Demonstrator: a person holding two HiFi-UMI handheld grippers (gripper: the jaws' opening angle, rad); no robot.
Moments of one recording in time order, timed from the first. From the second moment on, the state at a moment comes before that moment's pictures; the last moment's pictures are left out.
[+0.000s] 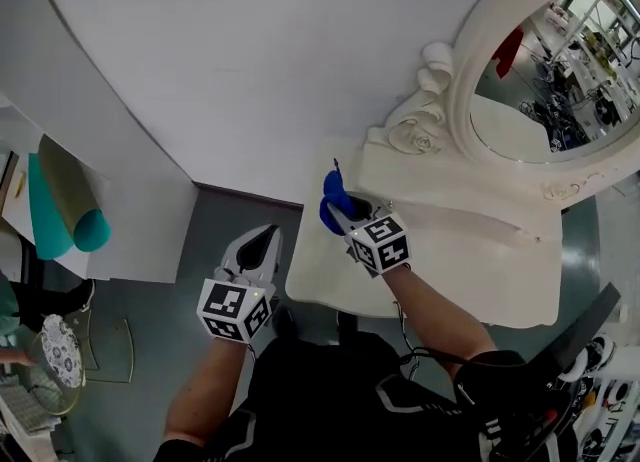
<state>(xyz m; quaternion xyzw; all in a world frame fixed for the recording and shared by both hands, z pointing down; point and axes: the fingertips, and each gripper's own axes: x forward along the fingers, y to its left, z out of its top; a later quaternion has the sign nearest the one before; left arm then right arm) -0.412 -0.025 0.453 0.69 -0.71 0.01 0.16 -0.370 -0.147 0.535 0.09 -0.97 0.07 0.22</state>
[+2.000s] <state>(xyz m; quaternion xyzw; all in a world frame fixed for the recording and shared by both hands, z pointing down) -0.417 0.054 0.531 0.63 -0.74 0.02 0.24 -0.345 0.045 0.676 -0.16 -0.87 0.10 0.46</state>
